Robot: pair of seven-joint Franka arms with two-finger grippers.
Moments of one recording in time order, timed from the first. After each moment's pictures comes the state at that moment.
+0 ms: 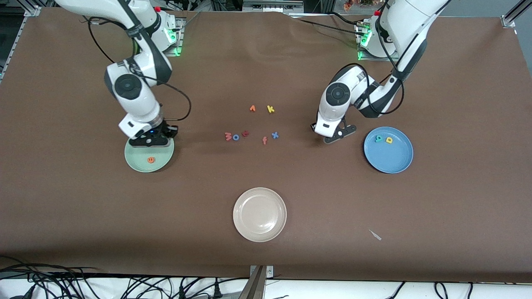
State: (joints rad) left arm -0.08 0.48 -0.46 -2.12 0.31 2.28 -1.13; right arm -0.09 0.25 0.32 -2.27 -0.34 2.52 0.41
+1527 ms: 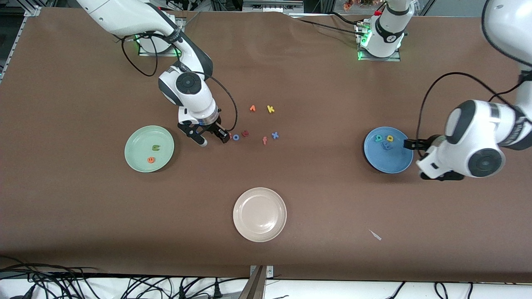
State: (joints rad) left arm 0.37 0.54 -0.45 -1.55 0.31 1.52 -0.19; right arm 0.09 0.50 0.50 -2.10 -0.44 2.60 1.62
